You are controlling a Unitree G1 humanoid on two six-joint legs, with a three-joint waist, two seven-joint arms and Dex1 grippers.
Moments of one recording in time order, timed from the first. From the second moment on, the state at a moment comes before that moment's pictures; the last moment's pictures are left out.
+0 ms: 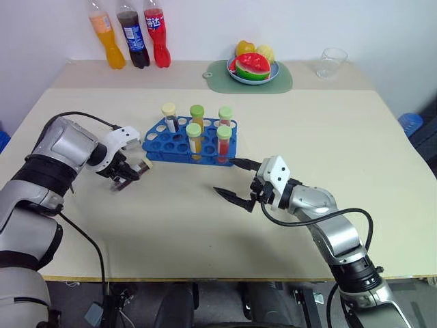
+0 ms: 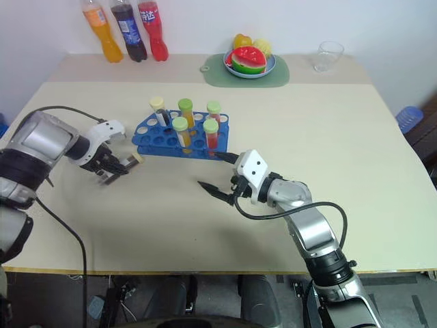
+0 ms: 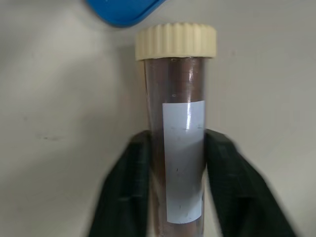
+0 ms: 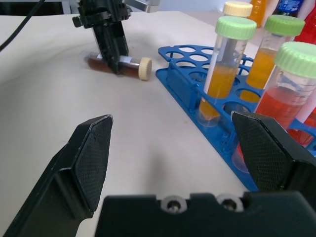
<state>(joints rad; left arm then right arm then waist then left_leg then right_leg) -1.03 0.90 -0.59 0.58 0.00 0.85 -1.30 -0.29 -0.39 0.22 -0.28 0.21 0.29 0.73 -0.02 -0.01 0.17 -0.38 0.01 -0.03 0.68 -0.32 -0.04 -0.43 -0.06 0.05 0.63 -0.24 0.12</state>
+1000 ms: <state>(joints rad) -0.40 0.10 0.08 0.00 0.00 -0.08 -0.16 -0.33 -0.39 0.25 -0.25 0.22 0.30 0.78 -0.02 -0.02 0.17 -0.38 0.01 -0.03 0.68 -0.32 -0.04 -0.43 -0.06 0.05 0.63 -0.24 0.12</state>
